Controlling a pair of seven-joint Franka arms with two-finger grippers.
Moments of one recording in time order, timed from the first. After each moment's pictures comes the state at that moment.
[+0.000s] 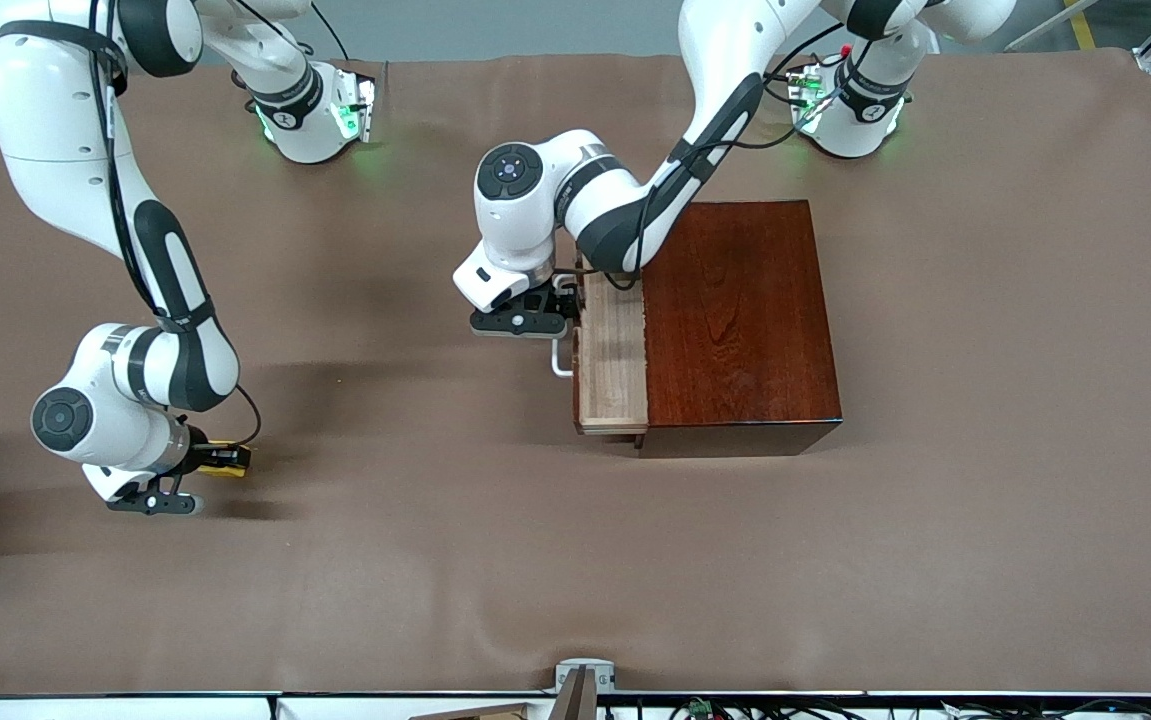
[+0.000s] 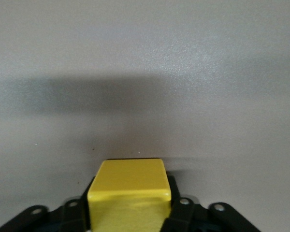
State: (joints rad) left arm -0.86 0.76 -0.08 -1.31 0.09 2.16 -0.93; right arm 0.06 0.71 -0.16 -1.70 0.09 2.36 -0.08
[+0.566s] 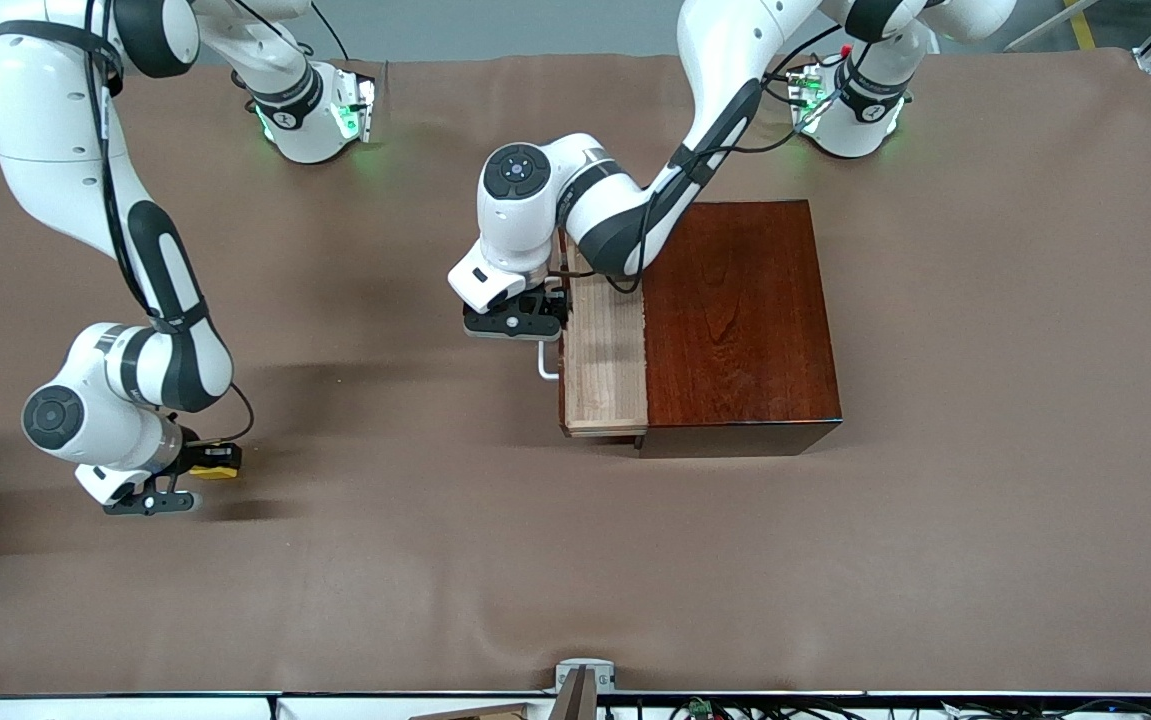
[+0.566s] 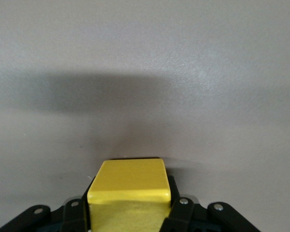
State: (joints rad) left arm -0.86 0.77 -0.08 -1.31 0.06 2.24 -0.93; right arm 0.03 0.71 -0.16 -1.70 0.09 2.38 -0.28
